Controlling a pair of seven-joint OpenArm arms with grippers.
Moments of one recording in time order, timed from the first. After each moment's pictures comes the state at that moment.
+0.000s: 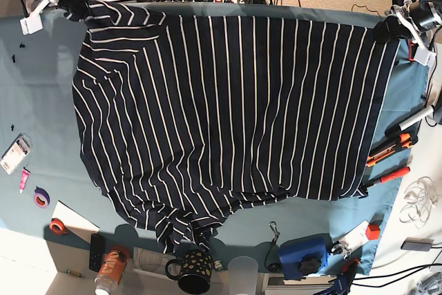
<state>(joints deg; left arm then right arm) 28.4 -22.0 -39.1 91.0 -69.8 -38.8 75.8 -42.1 20.6 52.7 103.9 77.3 39.8 -78.0</state>
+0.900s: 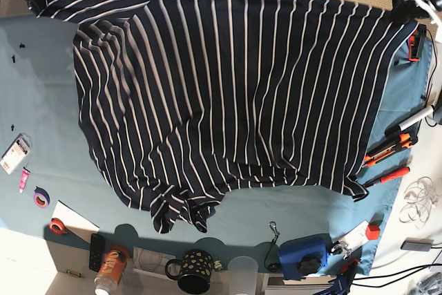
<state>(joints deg) 35.0 -21.5 -49.9 91.7 -73.8 -38.2 79.9 -43.0 15.1 74.2 103.9 82.6 40.0 -79.6</state>
